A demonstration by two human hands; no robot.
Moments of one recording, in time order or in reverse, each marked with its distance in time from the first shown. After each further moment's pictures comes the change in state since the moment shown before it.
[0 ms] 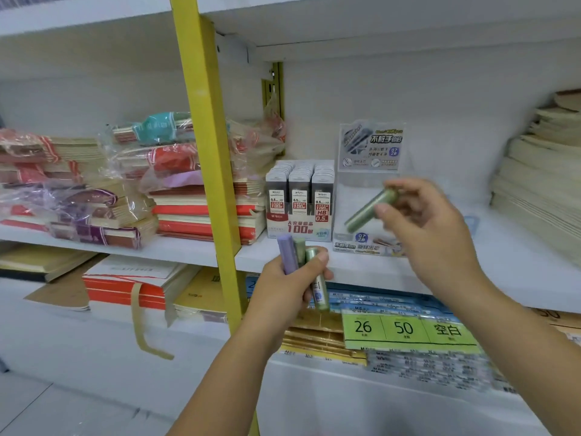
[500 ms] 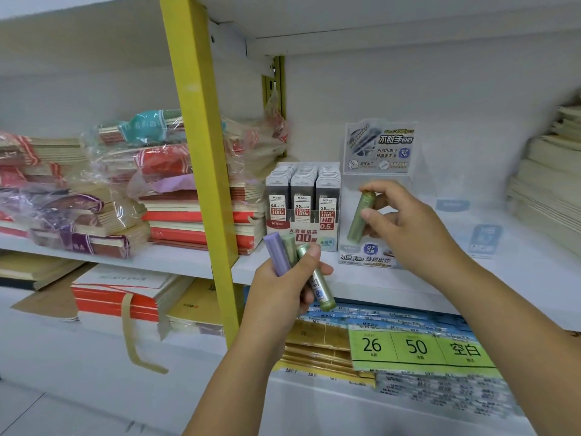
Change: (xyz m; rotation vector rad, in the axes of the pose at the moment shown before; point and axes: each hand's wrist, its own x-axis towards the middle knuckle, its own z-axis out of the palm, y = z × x) left_hand 0.019 -0.001 -0.001 -0.151 0.085 0.020; right_hand 0.043 0.031 0.014 -0.345 -0.212 0.010
